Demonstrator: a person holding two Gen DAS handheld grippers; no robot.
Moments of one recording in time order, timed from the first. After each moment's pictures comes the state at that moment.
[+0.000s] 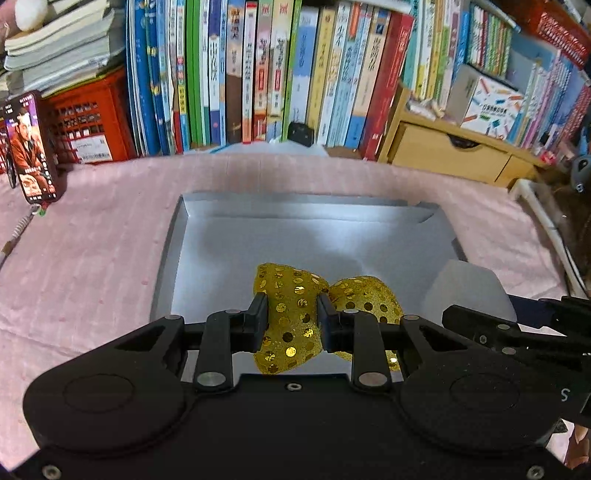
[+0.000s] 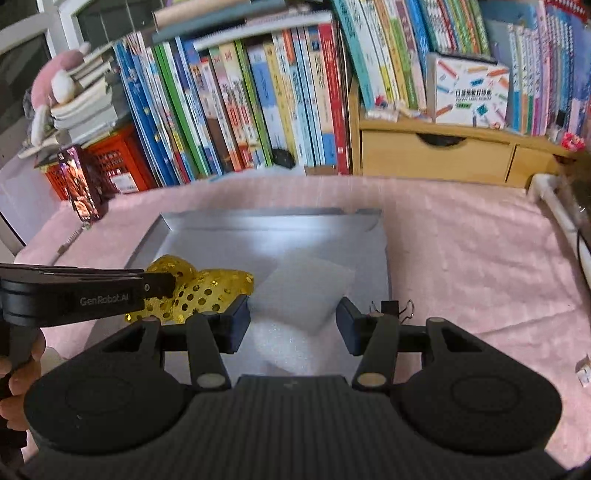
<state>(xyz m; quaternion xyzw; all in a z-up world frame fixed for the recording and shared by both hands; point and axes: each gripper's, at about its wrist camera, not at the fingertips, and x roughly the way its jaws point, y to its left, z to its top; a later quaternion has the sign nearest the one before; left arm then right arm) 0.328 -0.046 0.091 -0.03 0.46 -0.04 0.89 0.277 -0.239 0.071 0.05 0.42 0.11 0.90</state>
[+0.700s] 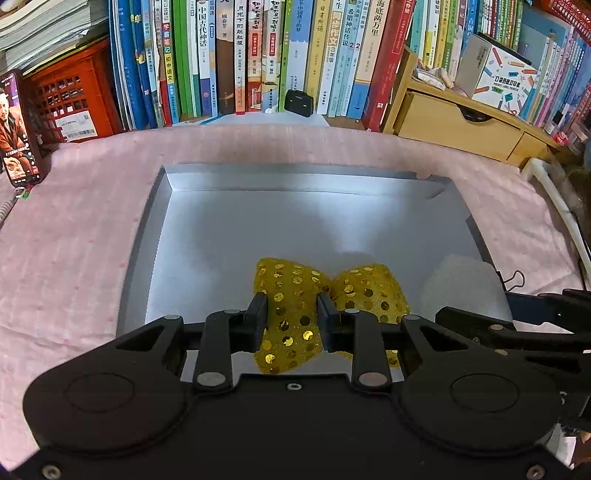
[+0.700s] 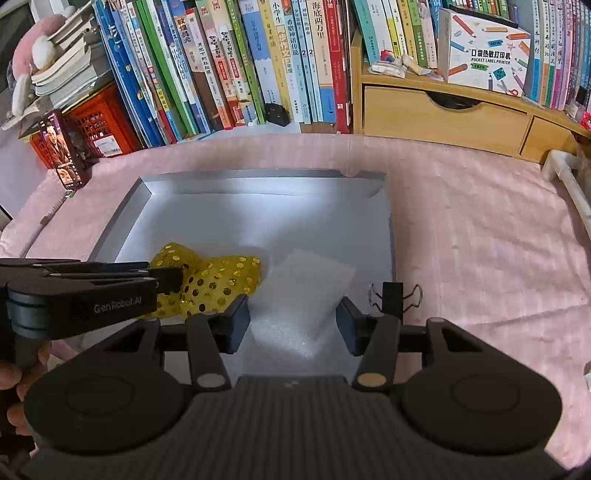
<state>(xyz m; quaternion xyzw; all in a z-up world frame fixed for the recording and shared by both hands) 0.341 -0.056 0.062 -0.03 0.48 -0.04 0.87 0.297 -0.234 0.050 0.03 0.47 0.12 0.88</state>
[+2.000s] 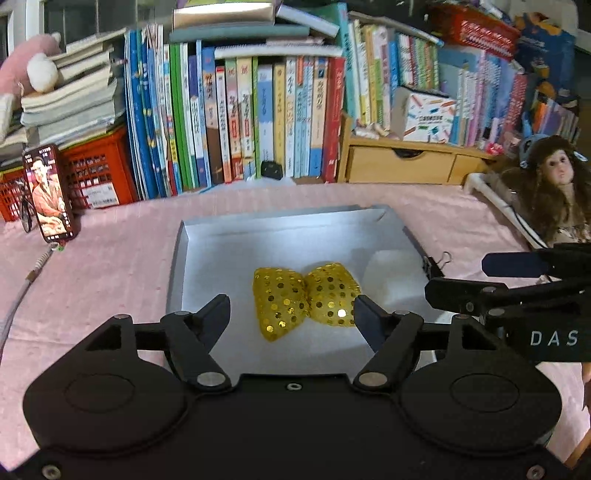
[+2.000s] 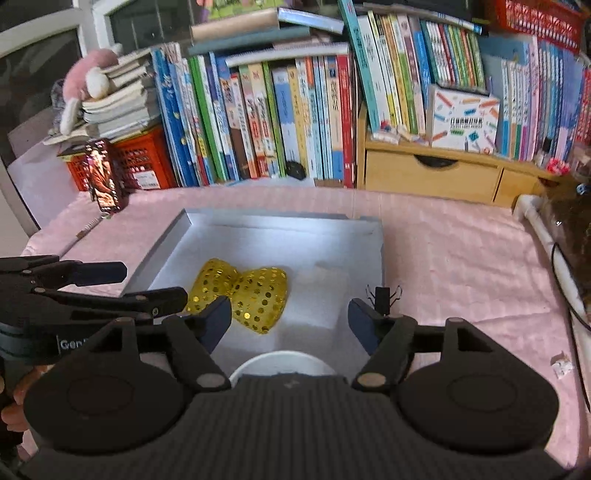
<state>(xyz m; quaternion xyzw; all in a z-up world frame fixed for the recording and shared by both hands) 0.220 -0.054 0.124 0.02 0.36 -0.08 0.93 0.209 -0.239 0.103 0.02 0.36 0.13 0.92</state>
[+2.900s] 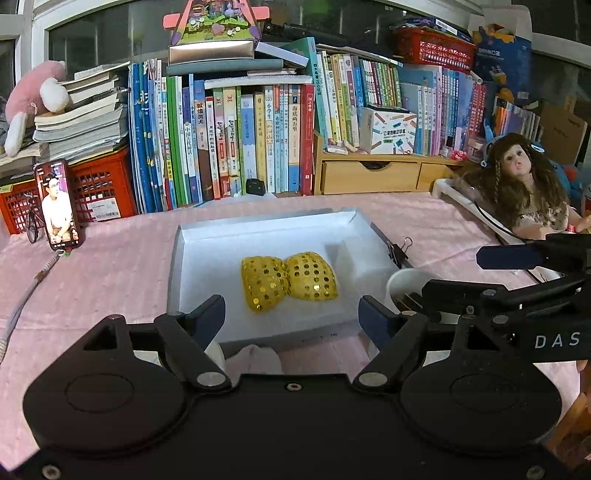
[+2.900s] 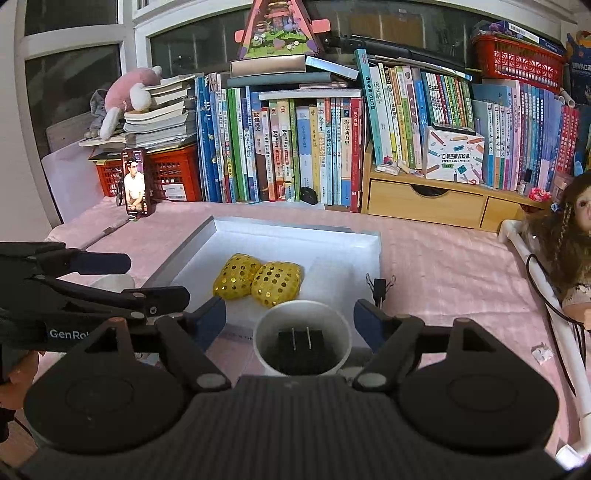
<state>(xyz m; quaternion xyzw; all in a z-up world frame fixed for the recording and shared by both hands) 0.138 -0.049 0.123 0.02 0.31 -0.11 0.94 0.128 -0.241 0.102 -0.01 0.29 0.14 0.95</state>
